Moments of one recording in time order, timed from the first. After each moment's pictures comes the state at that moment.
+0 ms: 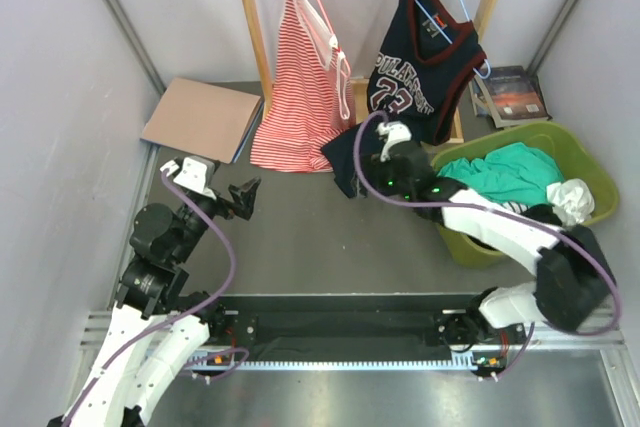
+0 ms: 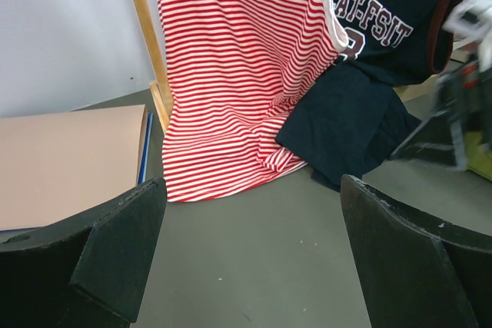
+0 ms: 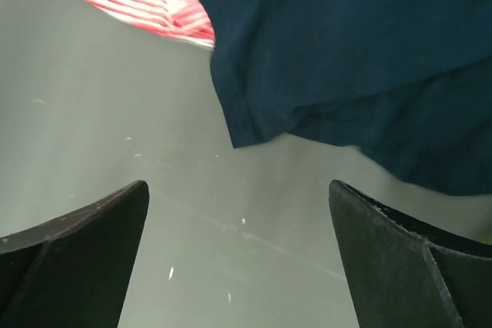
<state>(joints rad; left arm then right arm) -0.37 0.46 0.74 -0.22 0.07 0.01 0.65 1.28 0.90 -0.13 0.10 0.33</state>
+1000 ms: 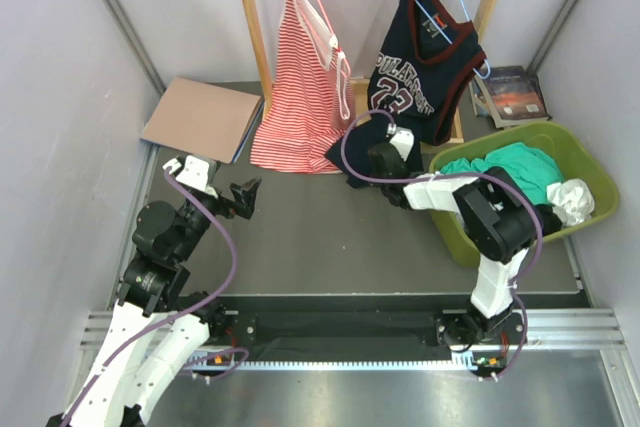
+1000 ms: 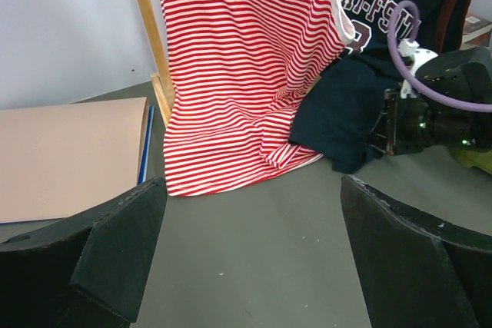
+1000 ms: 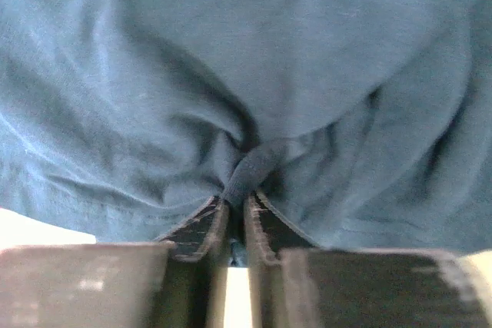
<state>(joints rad) -0.37 0.48 0.74 -0.23 0.06 0.01 0.59 1.86 0.99 0.18 0.47 0.62</state>
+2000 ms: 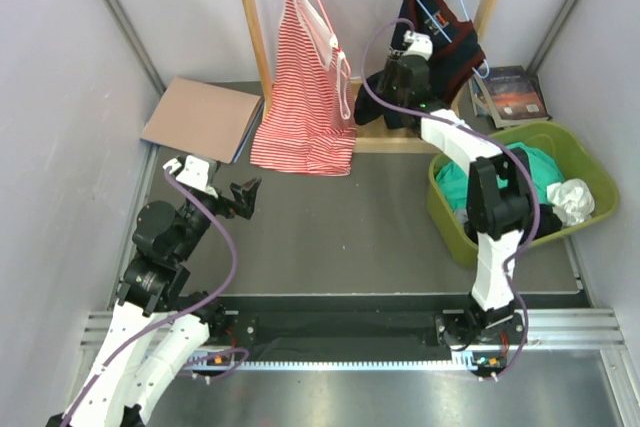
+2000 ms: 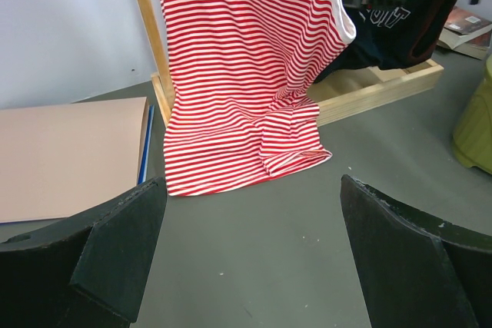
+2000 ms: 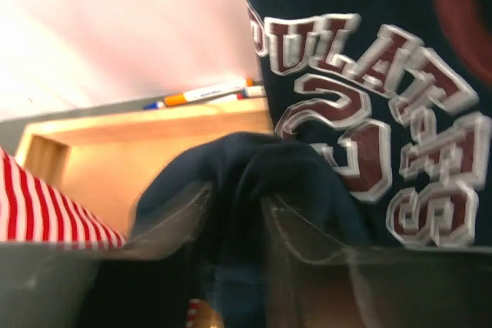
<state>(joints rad) -0.37 0.48 0.74 -0.23 0.06 0.01 0.36 1.98 1.62 0.11 0.26 0.35</state>
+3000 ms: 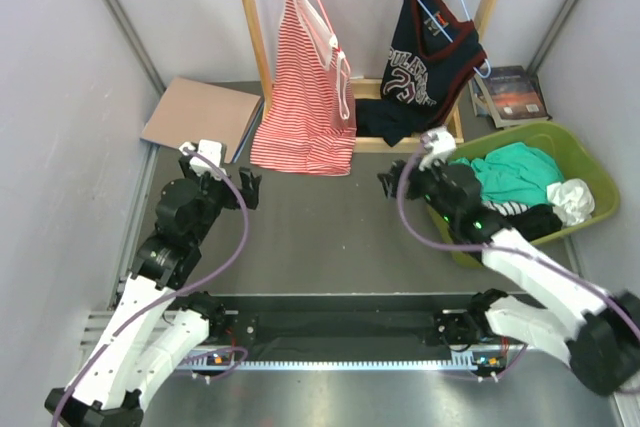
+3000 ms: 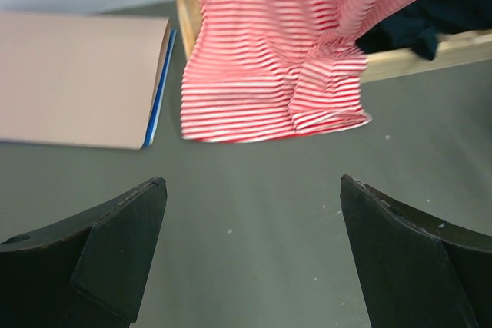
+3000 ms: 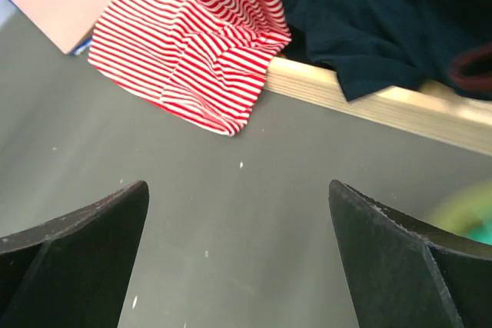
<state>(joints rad) -0.37 0.62 0.75 -0.28 -0.07 -0.06 0.53 1.06 0.63 0.20 0.05 0.20</state>
